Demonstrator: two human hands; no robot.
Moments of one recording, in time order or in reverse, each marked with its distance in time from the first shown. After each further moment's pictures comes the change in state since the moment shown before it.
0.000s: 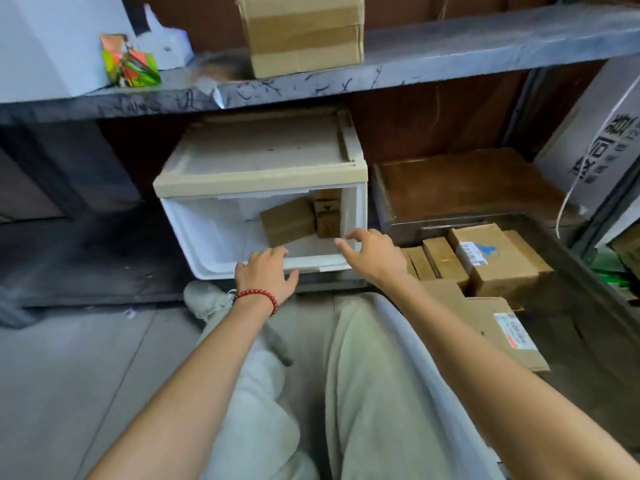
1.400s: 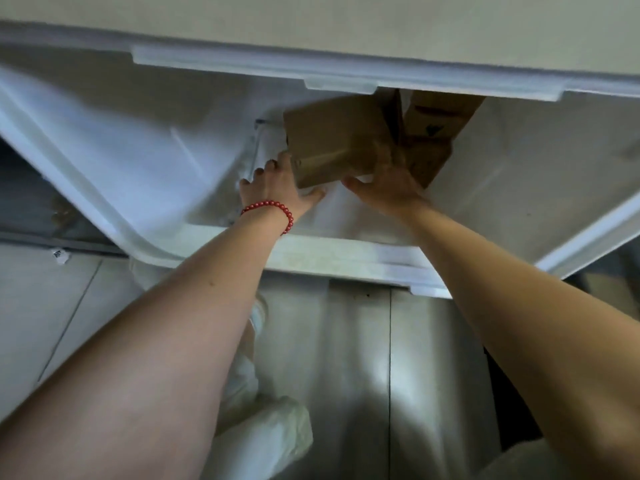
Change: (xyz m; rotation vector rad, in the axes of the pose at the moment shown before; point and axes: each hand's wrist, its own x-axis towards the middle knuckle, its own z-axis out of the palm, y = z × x) left_hand 0.287 -0.112 0.212 -0.127 -0.140 -0.201; right_hand 0.325 0.032 0.259 -0.055 -0.148 0.017
